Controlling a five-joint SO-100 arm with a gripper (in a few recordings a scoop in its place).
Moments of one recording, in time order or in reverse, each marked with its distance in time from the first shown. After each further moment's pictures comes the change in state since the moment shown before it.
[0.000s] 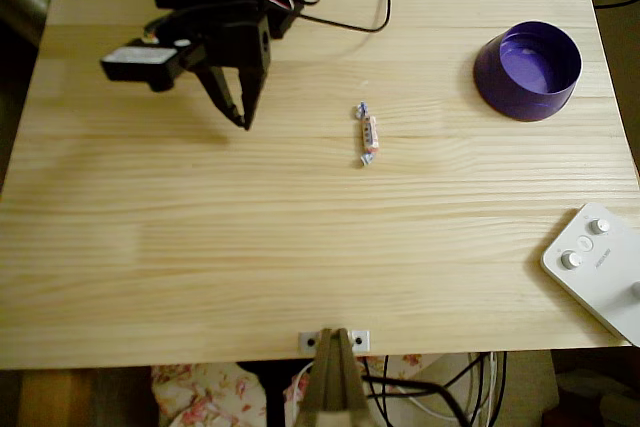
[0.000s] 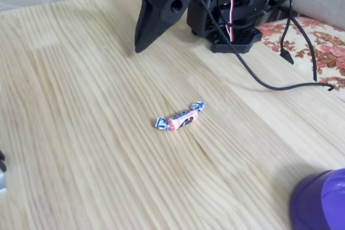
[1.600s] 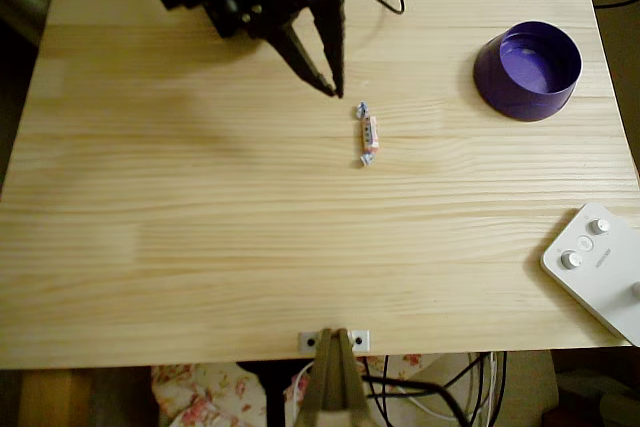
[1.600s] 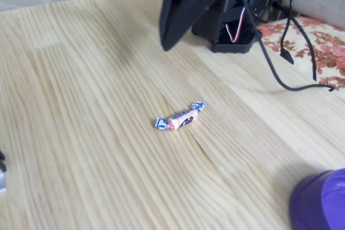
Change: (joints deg) arm -32.2 -0.6 -12.2 -3.8 27.0
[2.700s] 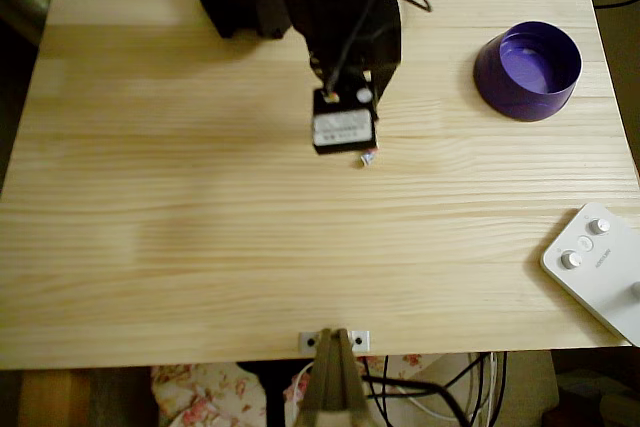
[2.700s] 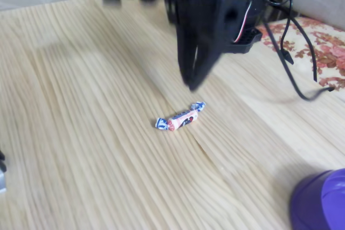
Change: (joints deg) arm -12.0 -65.7 -24.7 -5.1 8.6
